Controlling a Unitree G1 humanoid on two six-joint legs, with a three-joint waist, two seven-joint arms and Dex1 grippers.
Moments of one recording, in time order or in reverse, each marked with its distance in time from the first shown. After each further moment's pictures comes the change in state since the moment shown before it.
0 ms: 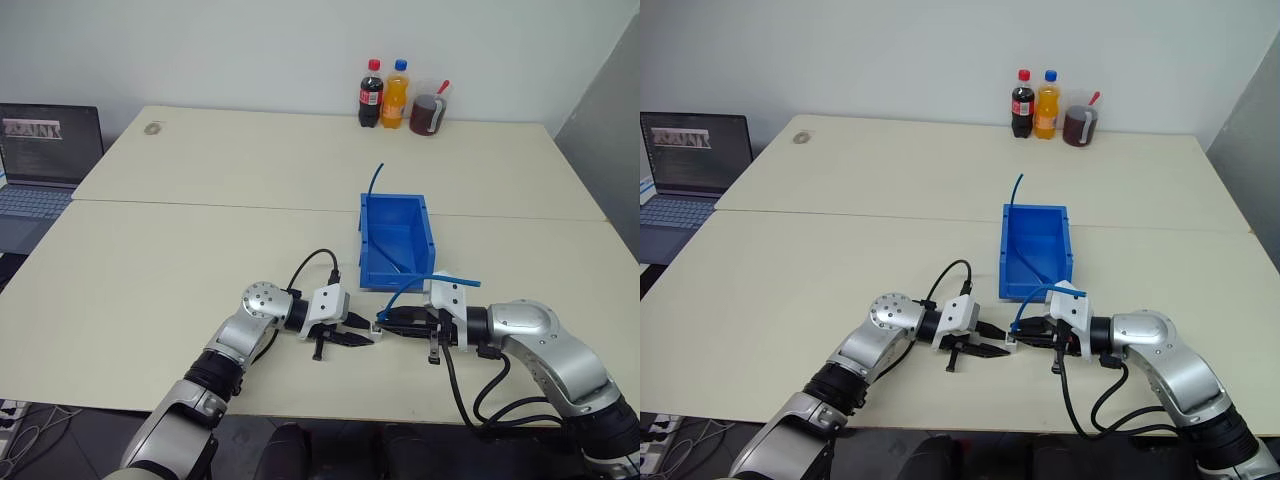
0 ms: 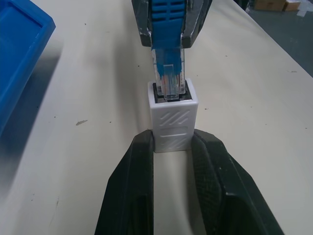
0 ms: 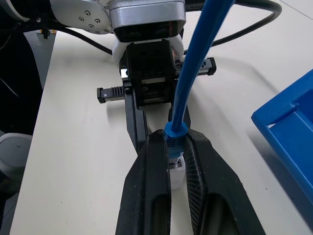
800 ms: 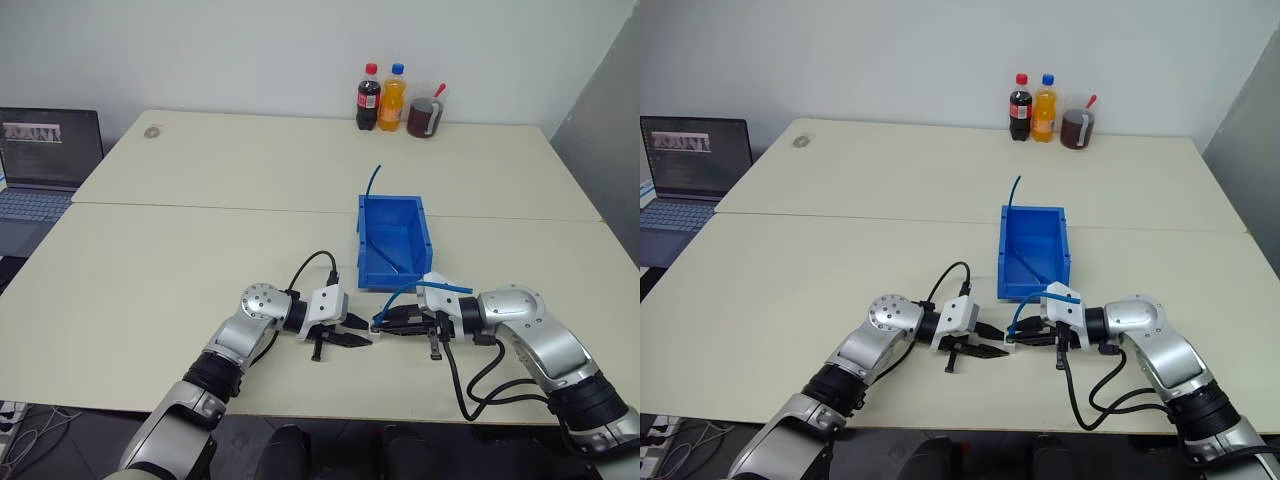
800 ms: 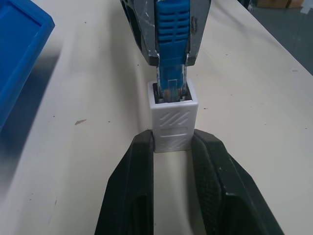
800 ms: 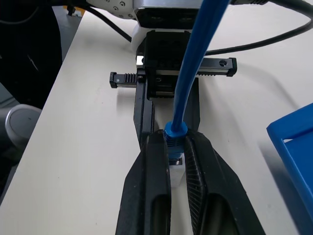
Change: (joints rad) left arm 0.011 0.006 0.003 -0.003 0.005 0.002 0.008; right arm -0.104 0.025 0.069 0.217 -0.067 -0.179 0.171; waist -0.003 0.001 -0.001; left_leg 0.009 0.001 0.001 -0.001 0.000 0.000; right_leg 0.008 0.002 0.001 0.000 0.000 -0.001
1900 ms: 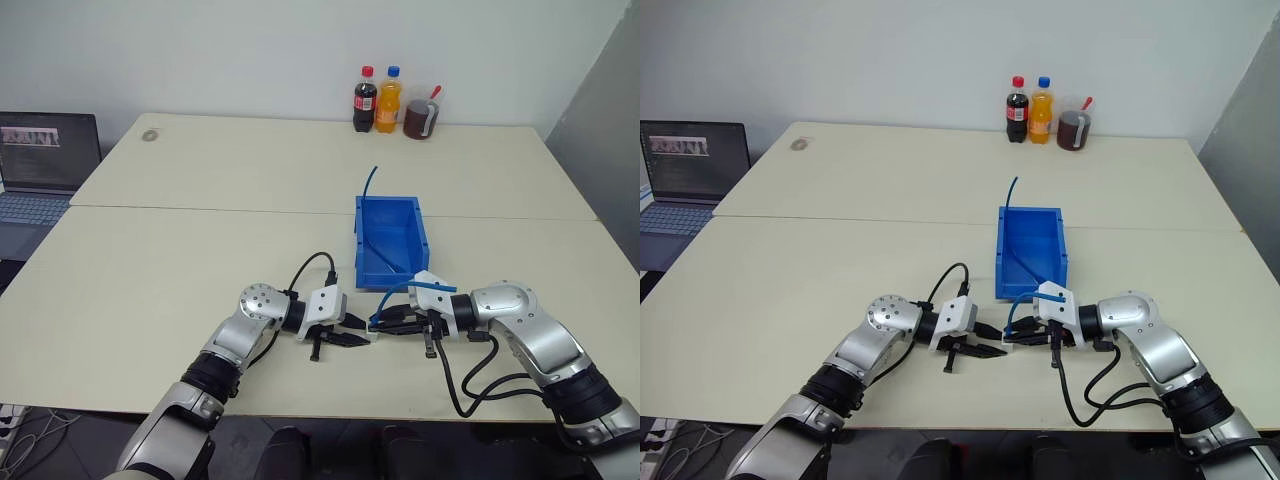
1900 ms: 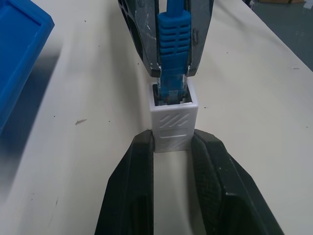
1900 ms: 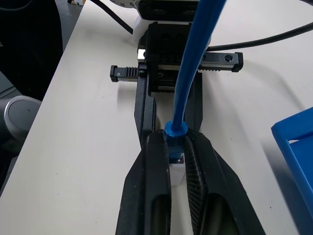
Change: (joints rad) left arm 0.001 -0.002 0.000 -0.002 0.006 0.001 0.015; right arm -0.039 -0.001 0.040 0.013 -0.034 0.024 0.001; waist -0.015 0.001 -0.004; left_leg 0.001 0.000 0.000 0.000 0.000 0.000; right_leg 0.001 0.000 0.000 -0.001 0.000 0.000
